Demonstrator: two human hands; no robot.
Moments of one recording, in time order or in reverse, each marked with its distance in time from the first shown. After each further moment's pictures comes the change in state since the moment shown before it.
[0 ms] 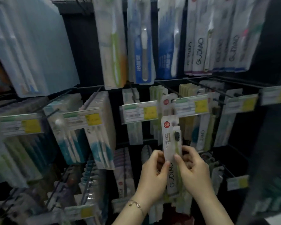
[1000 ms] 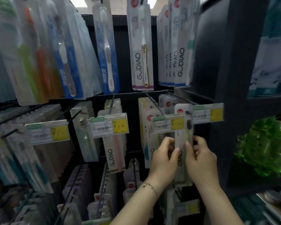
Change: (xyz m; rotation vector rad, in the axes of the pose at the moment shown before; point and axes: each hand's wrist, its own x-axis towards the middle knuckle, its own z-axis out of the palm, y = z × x) left_hand 0.114 0.071 0.185 -0.017 0.009 0.113; right_hand 0.106 0.057 -0.161 -0.131 0.182 -0.016
